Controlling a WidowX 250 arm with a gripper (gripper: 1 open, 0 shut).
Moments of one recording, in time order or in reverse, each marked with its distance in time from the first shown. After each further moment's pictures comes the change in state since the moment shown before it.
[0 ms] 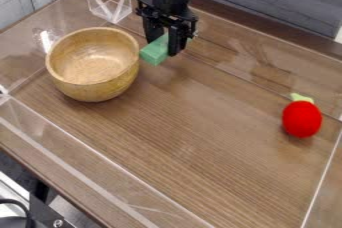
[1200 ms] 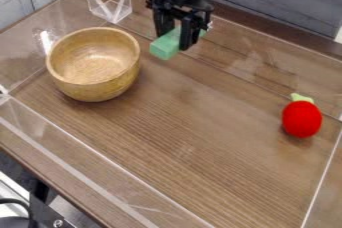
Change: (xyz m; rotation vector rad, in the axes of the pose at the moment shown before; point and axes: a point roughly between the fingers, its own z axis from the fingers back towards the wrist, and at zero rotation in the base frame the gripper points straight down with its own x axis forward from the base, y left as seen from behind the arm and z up) arm 0.000 -0.022 0.014 -0.021 0.043 0.002
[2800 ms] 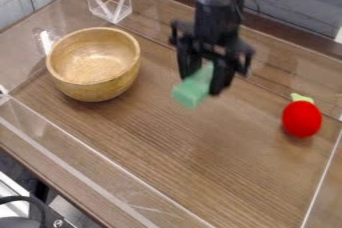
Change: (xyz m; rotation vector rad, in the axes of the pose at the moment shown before) arm -0.062 -0.077 0.017 -0.016 0.032 -0.001
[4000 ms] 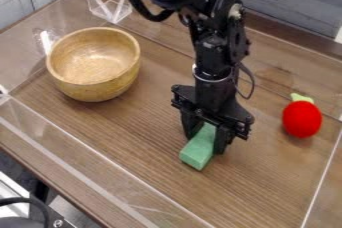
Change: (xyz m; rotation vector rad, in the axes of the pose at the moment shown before) arm -0.012 -0.032 -0.082 -0.010 -0.045 0.016
